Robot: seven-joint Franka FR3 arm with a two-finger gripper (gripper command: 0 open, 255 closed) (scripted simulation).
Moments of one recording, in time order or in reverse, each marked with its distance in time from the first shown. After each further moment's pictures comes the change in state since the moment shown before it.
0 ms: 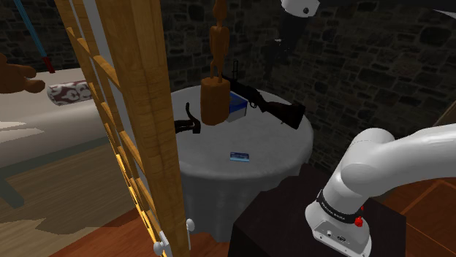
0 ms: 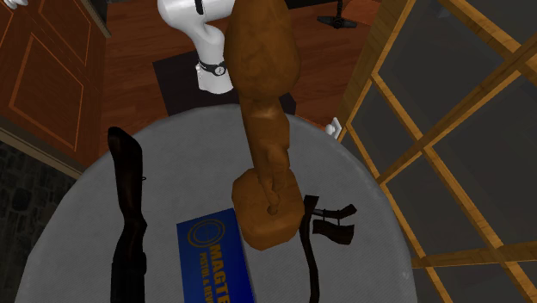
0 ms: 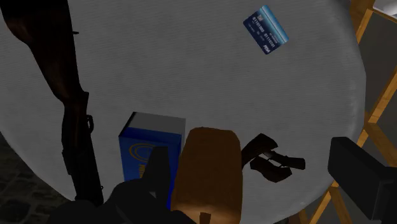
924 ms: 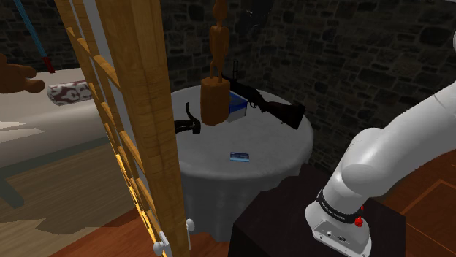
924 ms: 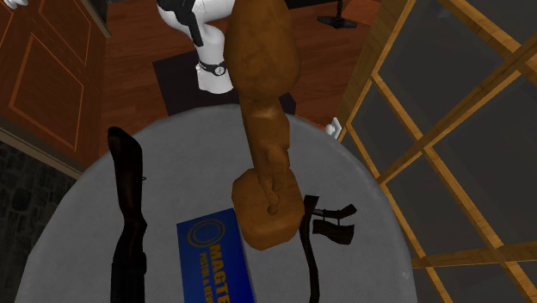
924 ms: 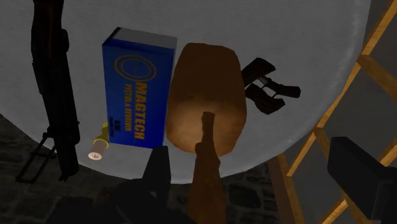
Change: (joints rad) arm 0.022 0.417 -0.124 0.400 0.060 0.102 -0.168
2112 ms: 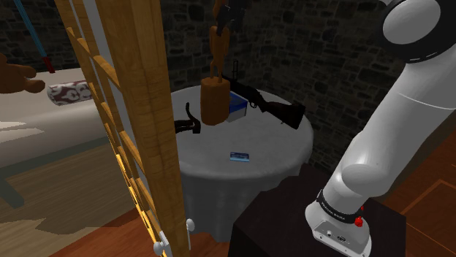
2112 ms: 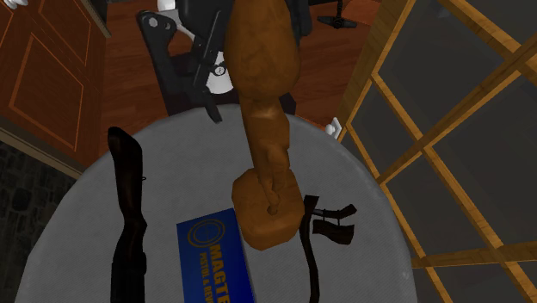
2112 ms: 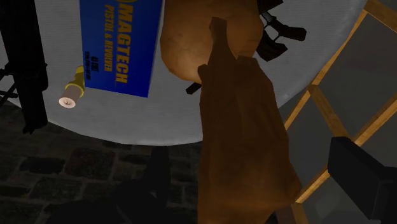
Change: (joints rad) arm 0.003 0.349 -0.074 0.348 0.143 0.048 -0.156
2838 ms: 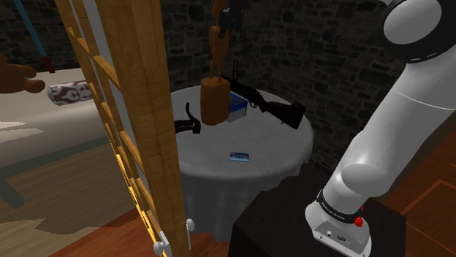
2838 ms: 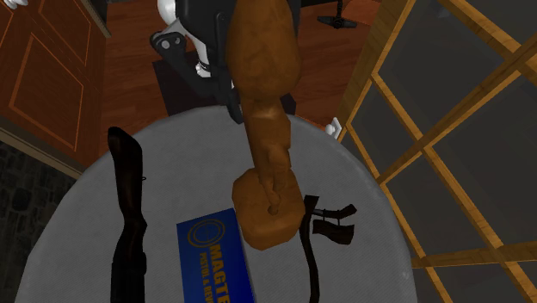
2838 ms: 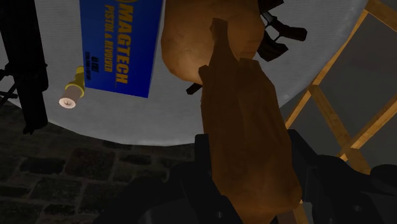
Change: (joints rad) arm 0.000 -0.003 0.000 -0.009 -0.001 0.007 0.000
